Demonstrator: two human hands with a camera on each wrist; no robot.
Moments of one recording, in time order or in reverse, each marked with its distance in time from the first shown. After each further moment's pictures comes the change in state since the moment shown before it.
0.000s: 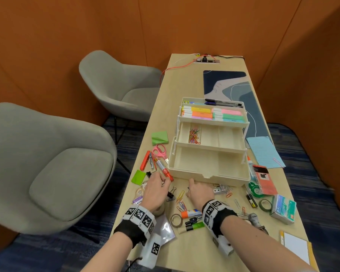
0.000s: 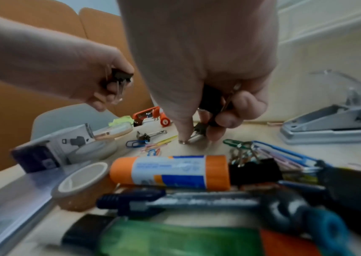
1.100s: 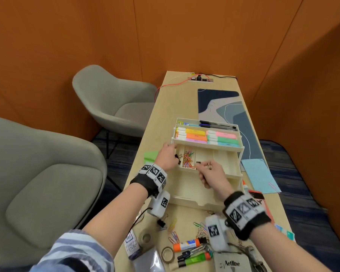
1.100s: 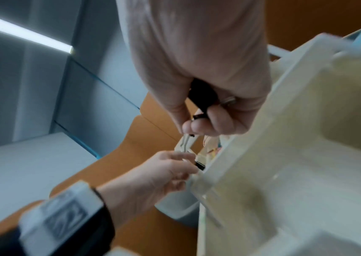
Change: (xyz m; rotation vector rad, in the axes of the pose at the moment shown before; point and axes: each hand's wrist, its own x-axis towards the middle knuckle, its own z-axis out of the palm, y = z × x) left_hand 0.159 0.101 -0.019 0.191 -0.161 0.173; right_hand 0.022 0.044 -0.136 1.397 0.187 0.201
